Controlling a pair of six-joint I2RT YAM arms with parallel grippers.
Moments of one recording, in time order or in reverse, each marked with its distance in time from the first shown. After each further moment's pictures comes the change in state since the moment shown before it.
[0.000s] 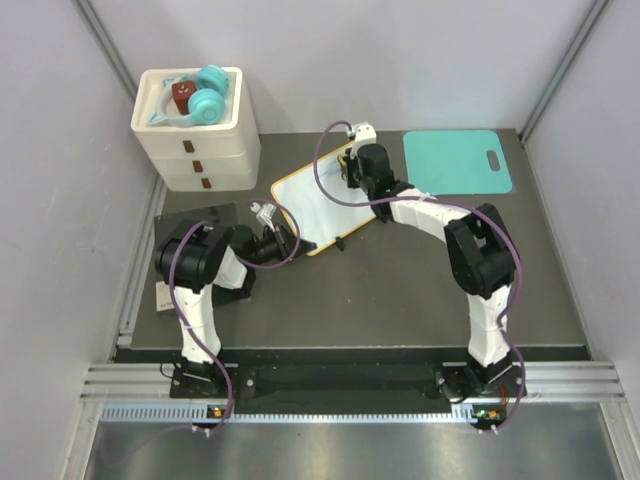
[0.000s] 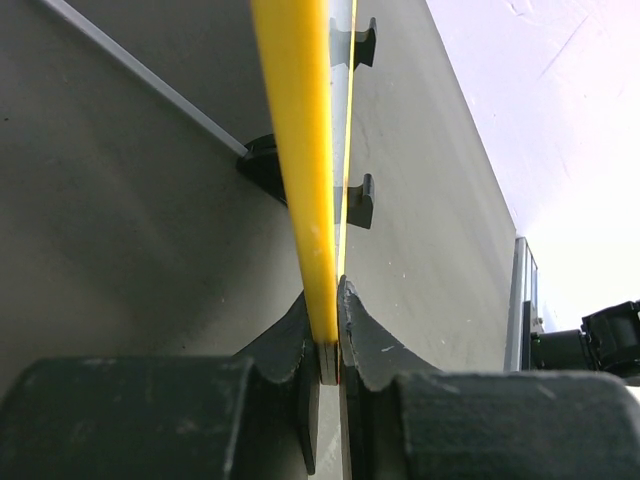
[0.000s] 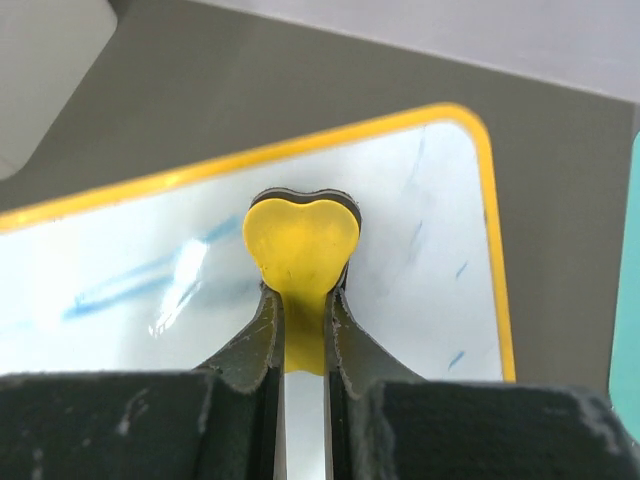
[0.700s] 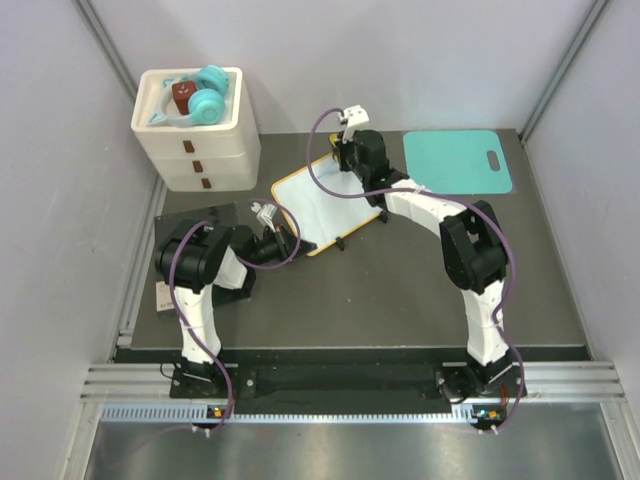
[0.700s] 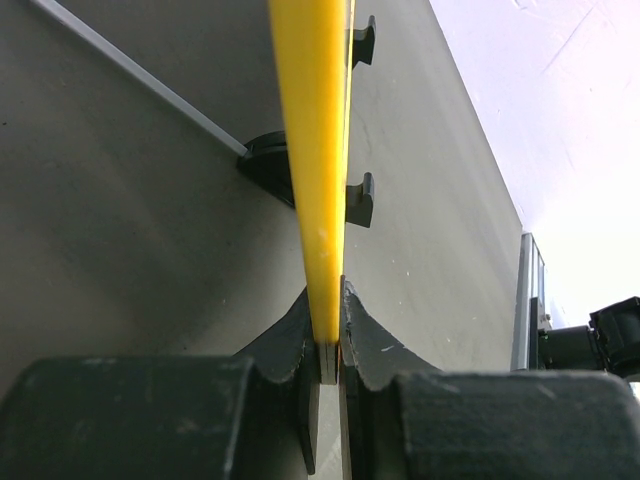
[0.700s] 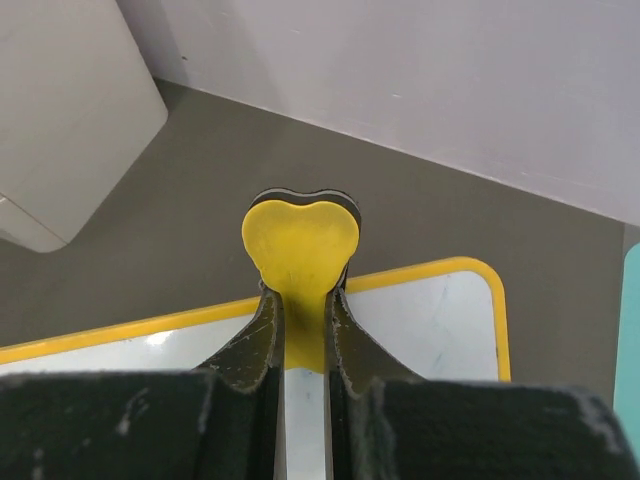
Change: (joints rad) left arm -0.001 0.000 0.000 0.000 0.000 0.017; right arm 0.003 0.057 0.135 0.060 -0.039 -0.064
